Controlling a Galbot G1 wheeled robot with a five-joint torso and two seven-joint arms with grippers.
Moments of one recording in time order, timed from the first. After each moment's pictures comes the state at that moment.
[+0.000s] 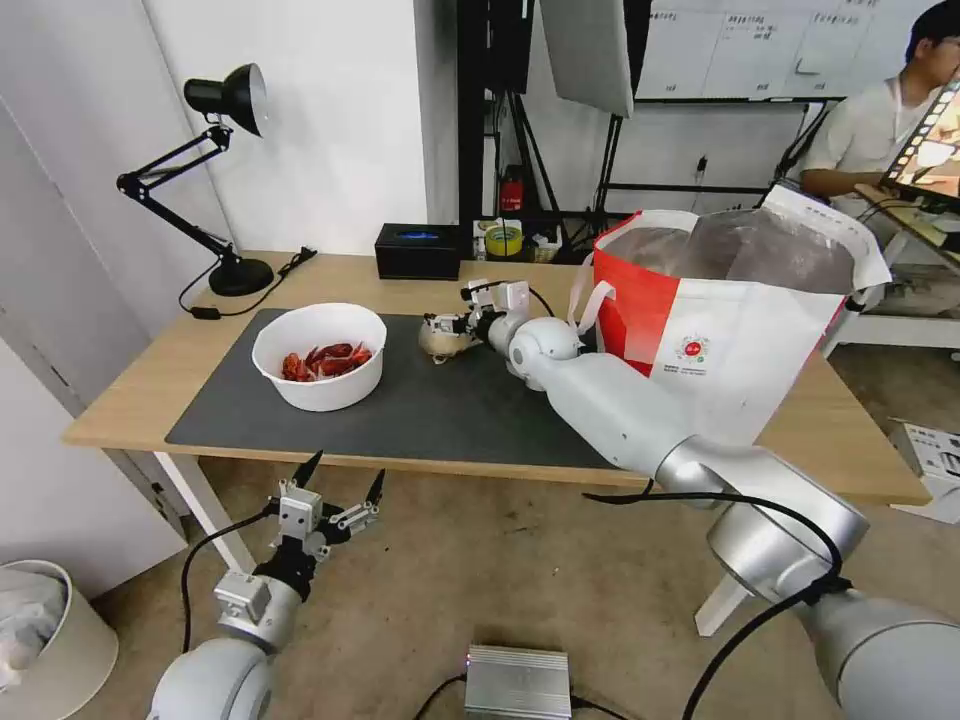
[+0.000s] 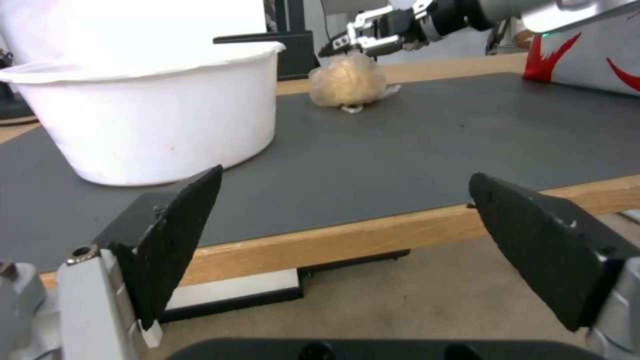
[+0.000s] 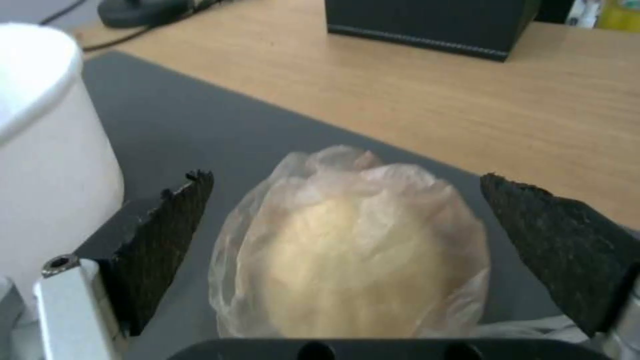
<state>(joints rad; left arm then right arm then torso) 1.57 -1.19 -0.52 -2.03 -0.25 -0.07 0.10 -0.06 1.43 -0.48 0.79 0.93 -0.26 -0.06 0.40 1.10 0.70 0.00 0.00</state>
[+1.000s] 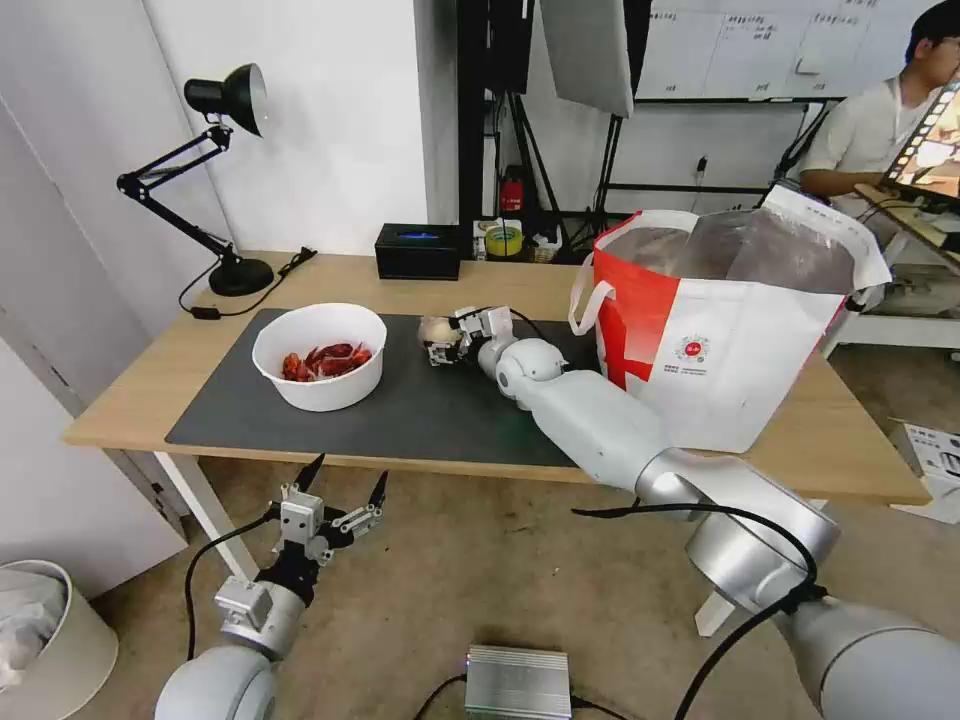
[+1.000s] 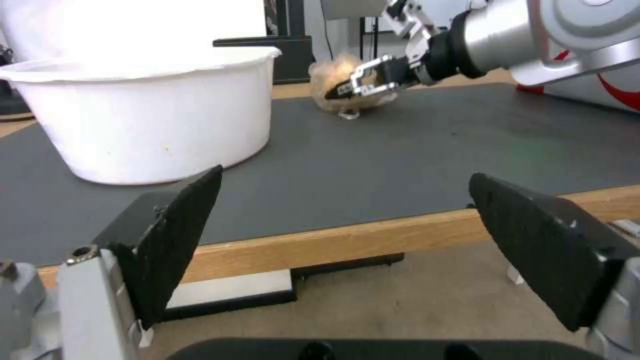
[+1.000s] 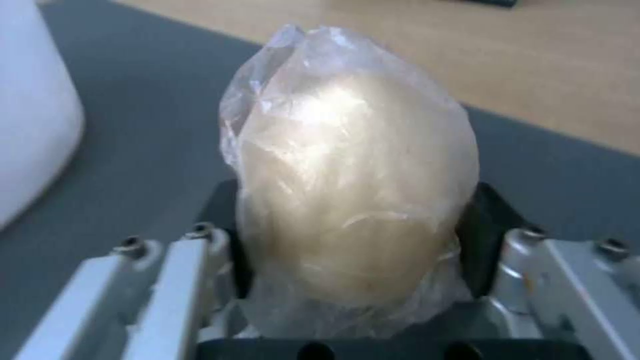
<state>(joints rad) 1.58 -1.22 -0.52 -2.05 -0.25 -0.08 0.10 -0.11 1.44 -0.46 0.79 0.85 -0.25 -0.05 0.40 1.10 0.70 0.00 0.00</state>
